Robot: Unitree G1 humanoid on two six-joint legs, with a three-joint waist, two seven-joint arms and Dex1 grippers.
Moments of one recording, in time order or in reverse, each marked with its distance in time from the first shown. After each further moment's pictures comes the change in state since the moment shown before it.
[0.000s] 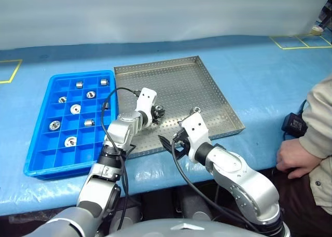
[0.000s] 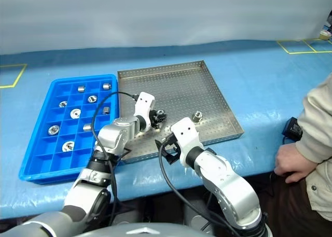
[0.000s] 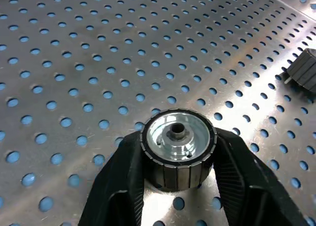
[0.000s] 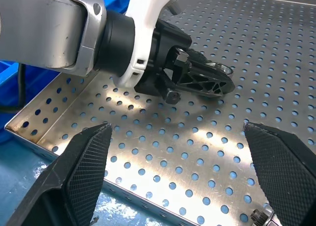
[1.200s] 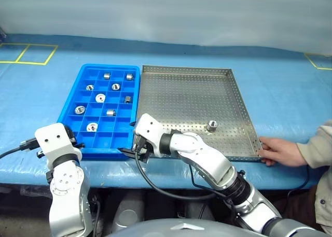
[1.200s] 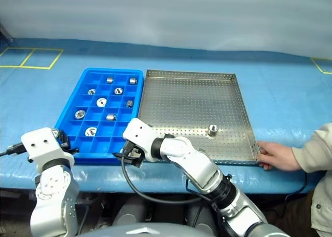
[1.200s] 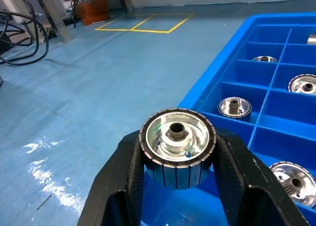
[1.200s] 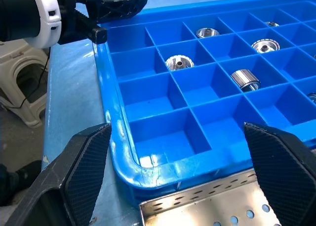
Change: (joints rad) left arm 0.778 -0.140 0.319 -0.991 0.203 -0.100 0.638; right arm -0.328 0.053 0.302 0.419 -0.057 -0.316 0.311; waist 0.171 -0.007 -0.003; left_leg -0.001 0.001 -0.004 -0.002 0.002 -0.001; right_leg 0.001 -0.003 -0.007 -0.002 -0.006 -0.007
